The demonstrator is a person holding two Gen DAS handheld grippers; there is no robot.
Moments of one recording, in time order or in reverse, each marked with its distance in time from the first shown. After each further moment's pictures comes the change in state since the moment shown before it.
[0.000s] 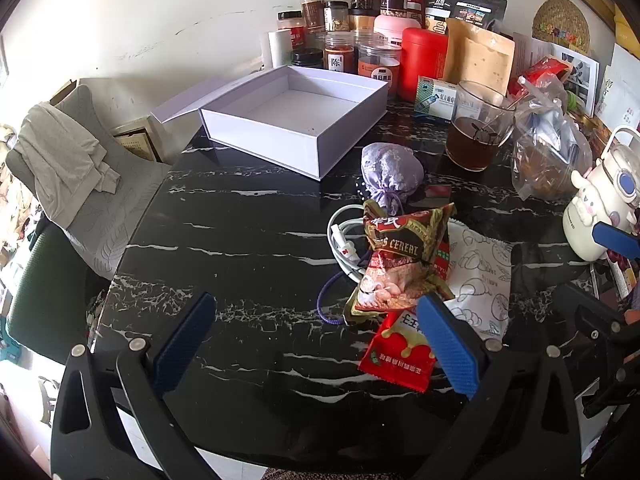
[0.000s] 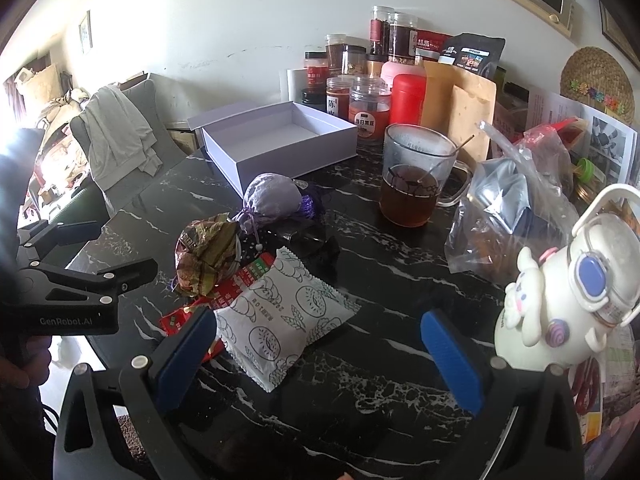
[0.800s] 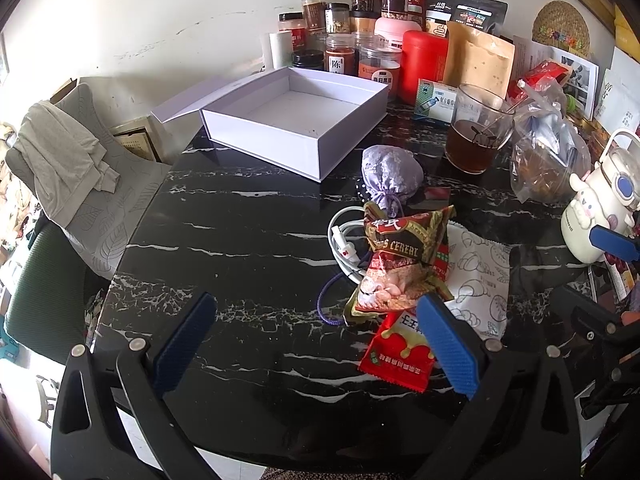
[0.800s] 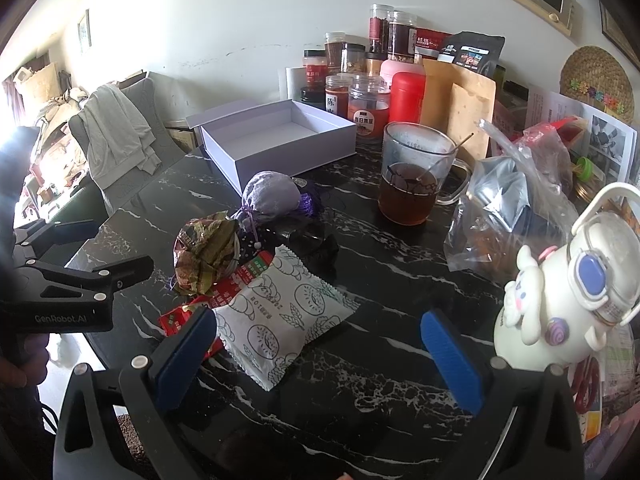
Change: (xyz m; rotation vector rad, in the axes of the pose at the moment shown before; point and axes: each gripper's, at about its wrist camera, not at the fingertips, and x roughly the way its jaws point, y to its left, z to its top) left arm -0.004 0.001 -0.001 -0.006 -0.003 -0.005; right arm 0.000 0.000 -0.001 -0.003 0.003 0.002
